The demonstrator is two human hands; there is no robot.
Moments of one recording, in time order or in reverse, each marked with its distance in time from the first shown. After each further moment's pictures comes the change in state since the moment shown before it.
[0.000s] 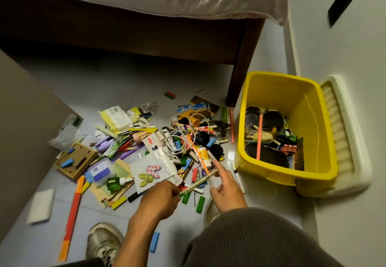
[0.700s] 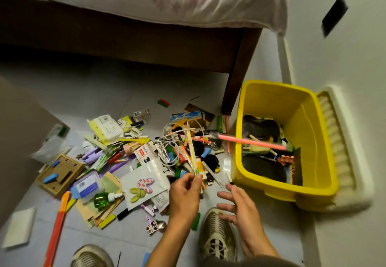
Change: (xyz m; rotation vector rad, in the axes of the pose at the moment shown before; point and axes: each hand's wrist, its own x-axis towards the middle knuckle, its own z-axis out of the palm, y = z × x) left_hand 0.031 0.067 0.029 -1.107 0.317 0.062; right_hand -0.010 -0.001 -0.023 0.696 0.160 0.214
